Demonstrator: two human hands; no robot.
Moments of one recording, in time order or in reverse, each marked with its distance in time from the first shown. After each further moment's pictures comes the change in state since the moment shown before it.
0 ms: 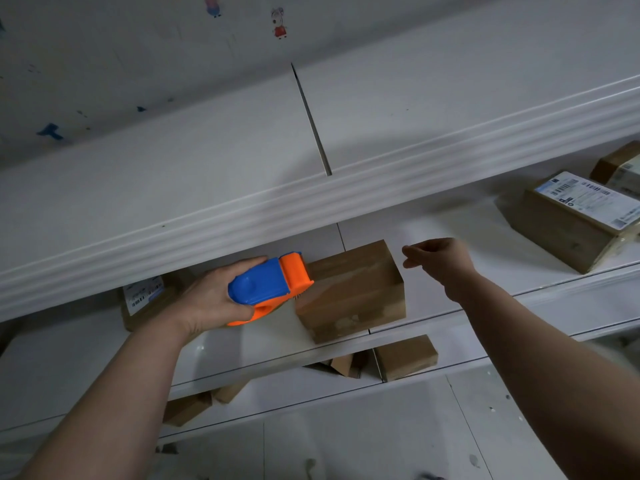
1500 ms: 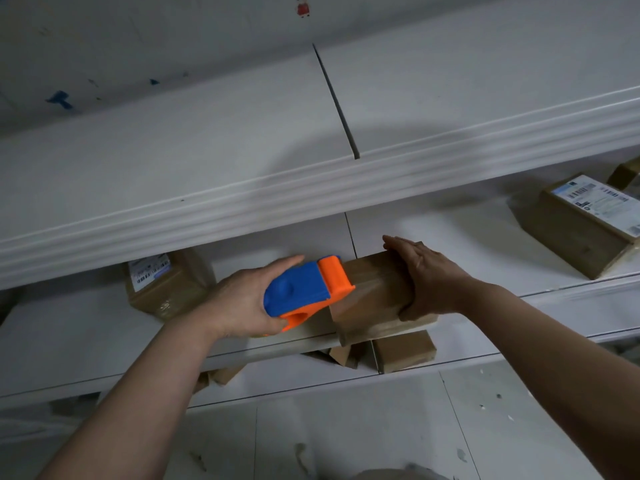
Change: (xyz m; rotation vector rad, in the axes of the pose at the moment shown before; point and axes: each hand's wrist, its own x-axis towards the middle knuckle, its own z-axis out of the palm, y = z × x) left_hand -0.020 0.027 0.031 0.277 -0.049 0.119; right_hand -0.035 -0.017 0.010 -0.980 -0.403 -0.574
